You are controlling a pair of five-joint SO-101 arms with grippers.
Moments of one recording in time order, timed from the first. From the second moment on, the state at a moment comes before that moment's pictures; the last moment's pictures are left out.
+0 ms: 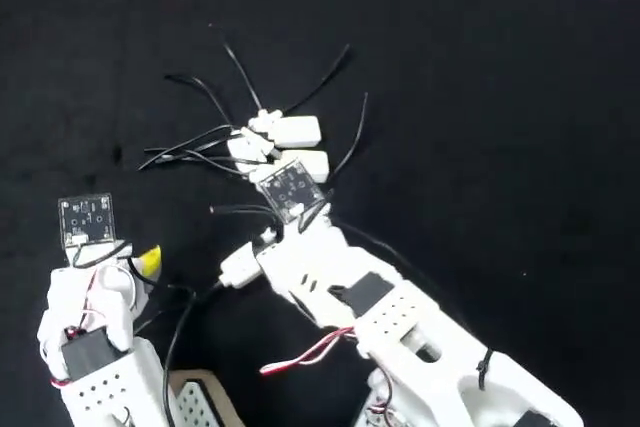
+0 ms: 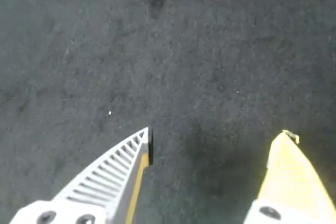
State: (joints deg) left arm -31.8 -104.2 94.9 63.8 -19.8; right arm -41.1 -43.7 78.9 19.5 -6.0
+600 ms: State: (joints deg) left arm -31.8 -104.2 95.6 63.3 -19.9; right arm -41.1 -43.8 78.8 19.2 -10.1
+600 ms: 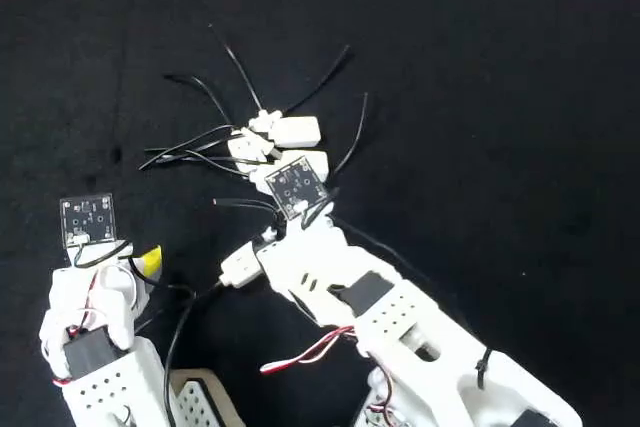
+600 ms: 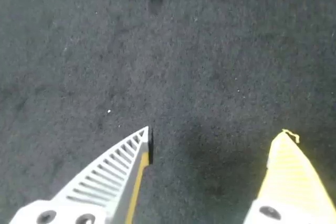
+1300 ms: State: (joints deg) left arm -31.8 -104.2 95.6 63.1 -19.9; right arm -41.1 -43.8 79.7 14.0 -11.6
